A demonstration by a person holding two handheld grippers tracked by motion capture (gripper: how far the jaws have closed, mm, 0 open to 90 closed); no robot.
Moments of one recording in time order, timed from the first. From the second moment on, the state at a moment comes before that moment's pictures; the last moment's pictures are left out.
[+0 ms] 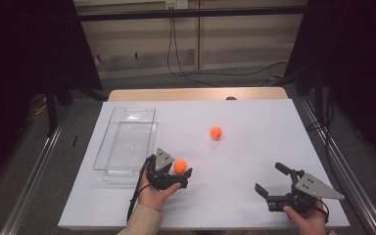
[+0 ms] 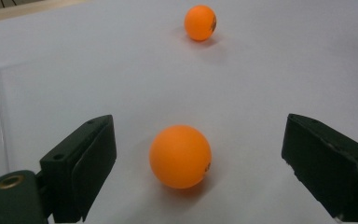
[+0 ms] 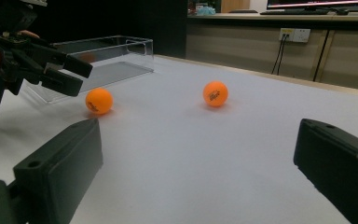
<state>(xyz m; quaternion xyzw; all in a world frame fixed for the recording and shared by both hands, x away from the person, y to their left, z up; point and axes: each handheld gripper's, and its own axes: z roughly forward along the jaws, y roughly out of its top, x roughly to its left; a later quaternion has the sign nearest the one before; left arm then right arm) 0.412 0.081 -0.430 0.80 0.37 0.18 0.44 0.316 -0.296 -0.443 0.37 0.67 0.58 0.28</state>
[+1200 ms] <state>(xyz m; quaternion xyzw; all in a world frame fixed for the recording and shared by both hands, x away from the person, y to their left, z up) 0.426 0.079 -0.444 0.81 0.40 0.16 0.40 0.316 -0.296 -0.443 0.37 0.67 0.58 0.28</state>
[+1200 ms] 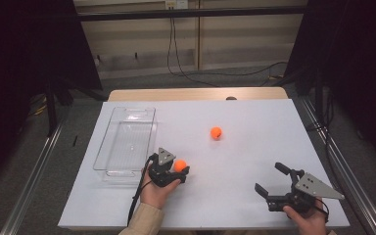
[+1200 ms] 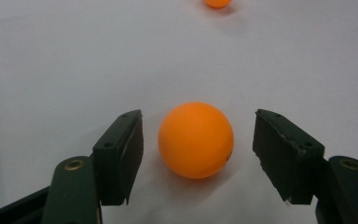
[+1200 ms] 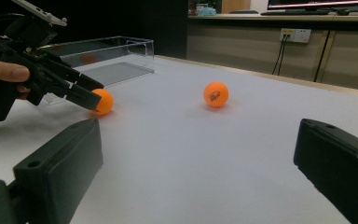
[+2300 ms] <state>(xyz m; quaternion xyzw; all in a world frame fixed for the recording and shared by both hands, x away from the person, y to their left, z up) 0.432 0.076 -0.451 0.81 0.41 0.13 0.40 0.316 -0.298 -0.442 0.37 0.67 0.58 0.28</state>
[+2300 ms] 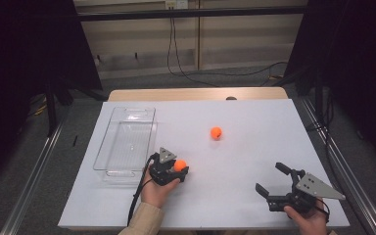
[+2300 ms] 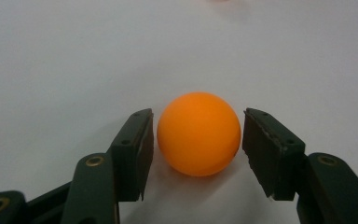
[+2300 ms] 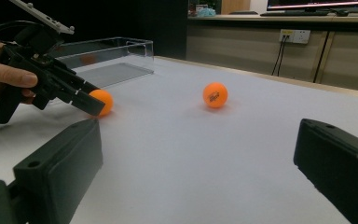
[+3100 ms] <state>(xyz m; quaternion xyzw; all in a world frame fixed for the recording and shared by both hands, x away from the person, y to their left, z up) 0.433 0.077 -0.455 0.81 0.41 0.12 0.39 0.315 -0.299 -0.442 0.36 0.67 0.58 0.28</state>
